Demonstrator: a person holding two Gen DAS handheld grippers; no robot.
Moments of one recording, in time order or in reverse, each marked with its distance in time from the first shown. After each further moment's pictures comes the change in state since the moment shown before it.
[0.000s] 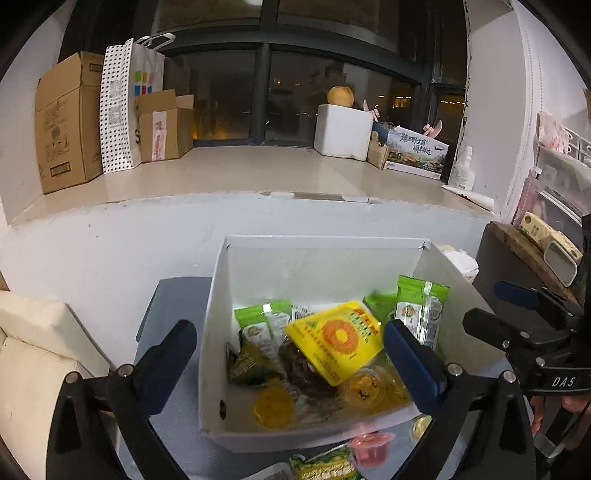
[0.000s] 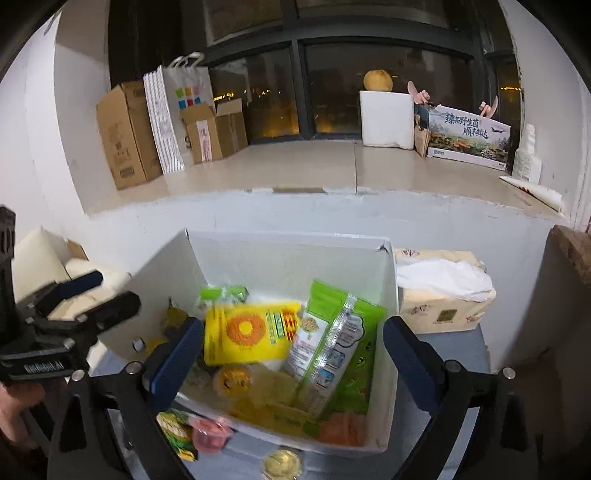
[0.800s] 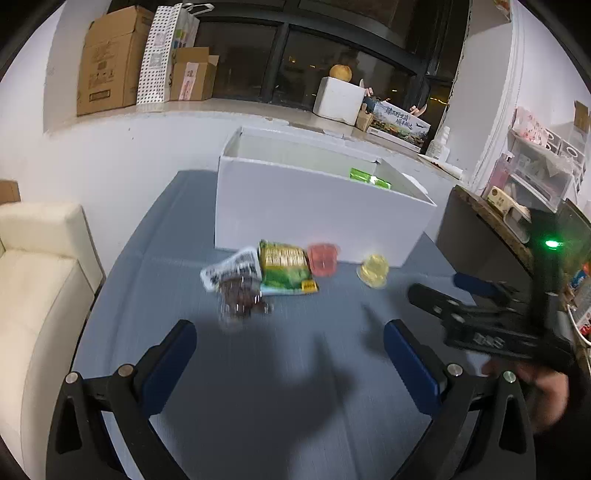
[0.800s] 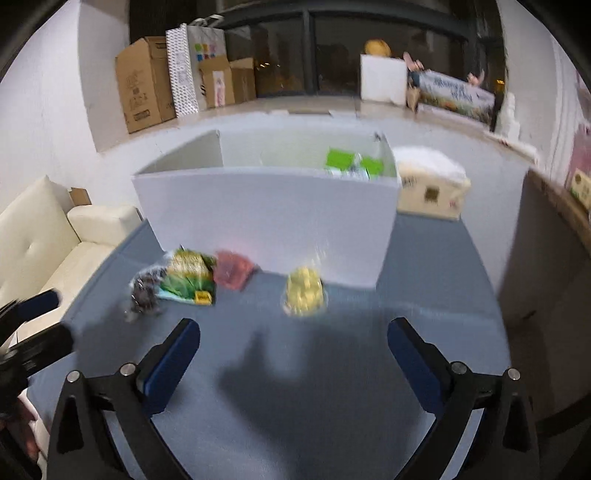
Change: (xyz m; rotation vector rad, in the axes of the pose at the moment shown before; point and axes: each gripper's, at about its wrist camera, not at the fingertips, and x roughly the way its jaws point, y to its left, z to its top) left arm -0.136 -0.024 -0.171 -0.129 0.097 -0.062; right arm -0.058 0.023 -0.138 0.007 0.131 -0.024
